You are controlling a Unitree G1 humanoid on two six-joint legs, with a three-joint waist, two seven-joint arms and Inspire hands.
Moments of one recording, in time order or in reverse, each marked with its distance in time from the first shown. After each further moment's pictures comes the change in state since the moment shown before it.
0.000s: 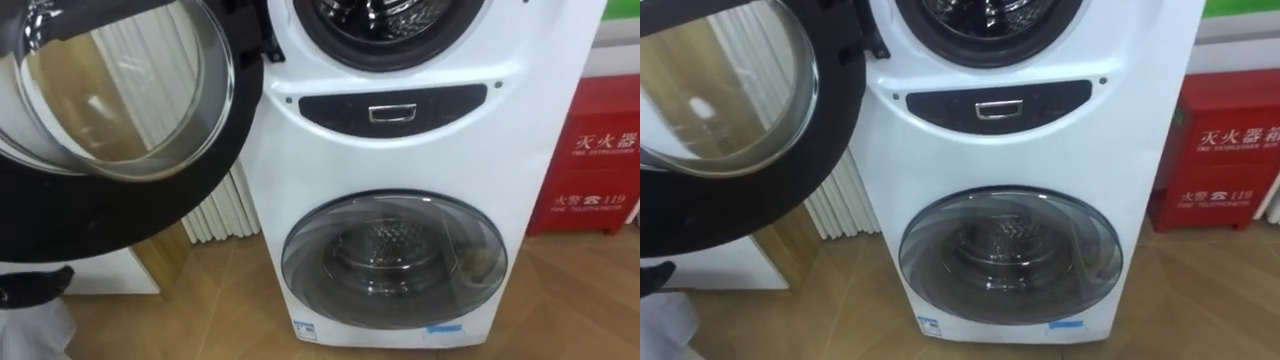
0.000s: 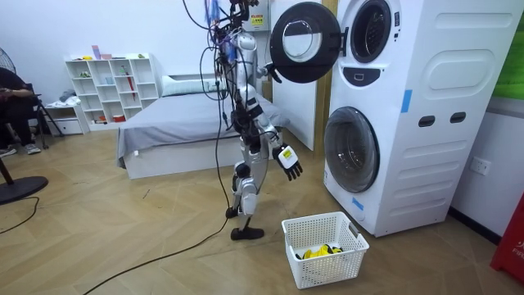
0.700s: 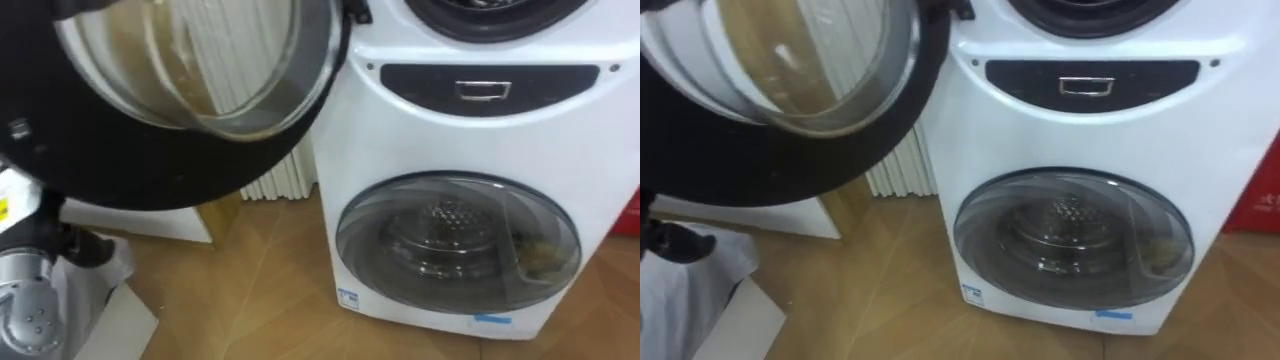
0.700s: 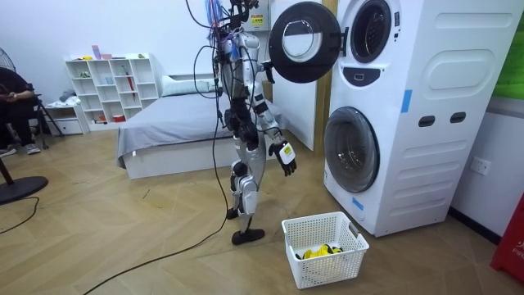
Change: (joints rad) left arm -0.047 0.020 -0.260 -0.378 0.353 0.282 -0.178; right arm -0.107 -0.025 0.024 0.139 0.021 0.002 0.071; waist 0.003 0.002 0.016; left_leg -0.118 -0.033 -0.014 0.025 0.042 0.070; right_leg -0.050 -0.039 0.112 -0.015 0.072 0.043
